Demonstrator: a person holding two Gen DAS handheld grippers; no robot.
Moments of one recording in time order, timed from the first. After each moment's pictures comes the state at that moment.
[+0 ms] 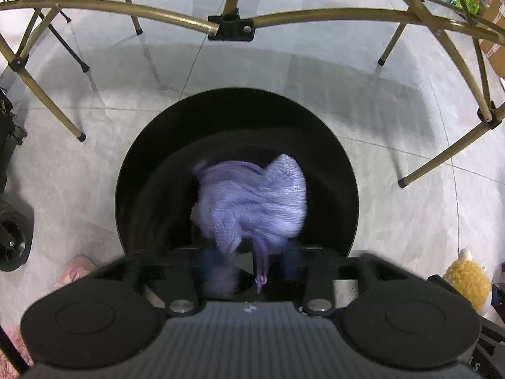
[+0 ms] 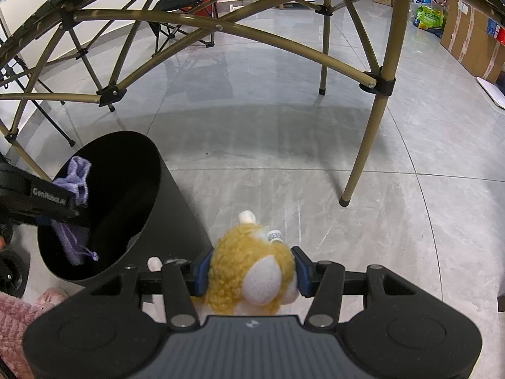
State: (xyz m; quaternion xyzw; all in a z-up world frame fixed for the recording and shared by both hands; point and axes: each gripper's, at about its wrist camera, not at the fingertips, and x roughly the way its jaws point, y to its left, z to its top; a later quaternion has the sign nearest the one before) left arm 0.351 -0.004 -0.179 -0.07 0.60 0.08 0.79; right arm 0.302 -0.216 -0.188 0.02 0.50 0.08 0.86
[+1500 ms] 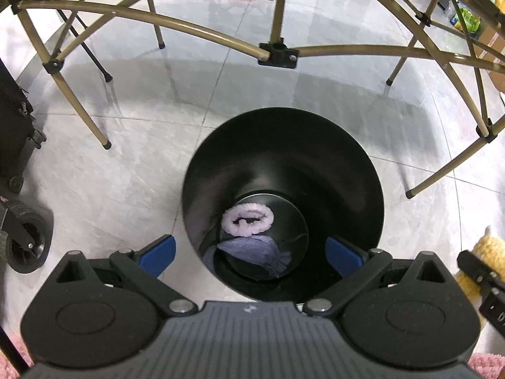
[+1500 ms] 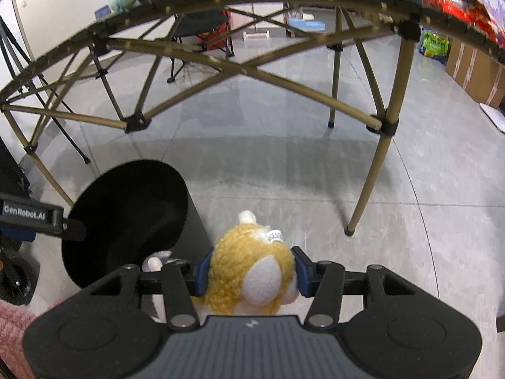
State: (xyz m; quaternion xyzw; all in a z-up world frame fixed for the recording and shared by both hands) left arm 0.319 0.042 -0.145 -0.07 0.57 0.09 0.82; right arm 0.288 -0.209 -0.151 0.02 0.45 0.10 0.89
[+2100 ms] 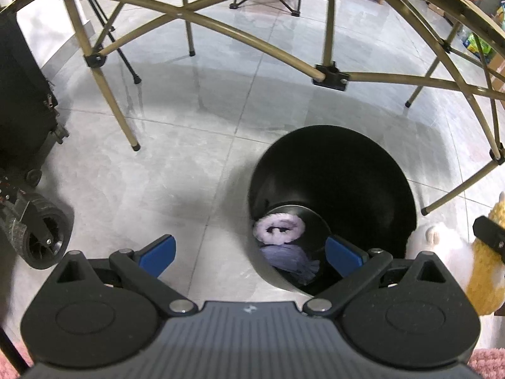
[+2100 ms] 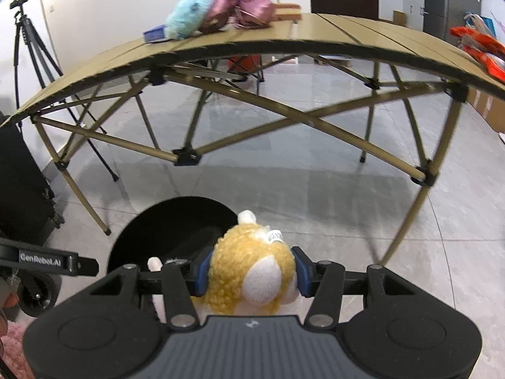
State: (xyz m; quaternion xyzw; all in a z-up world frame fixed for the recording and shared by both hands) left arm 0.293 0.099 -0.131 -0.09 0.54 0.12 0.83; right arm 0.299 -0.148 -0.114 0.01 0.41 0.14 0.90
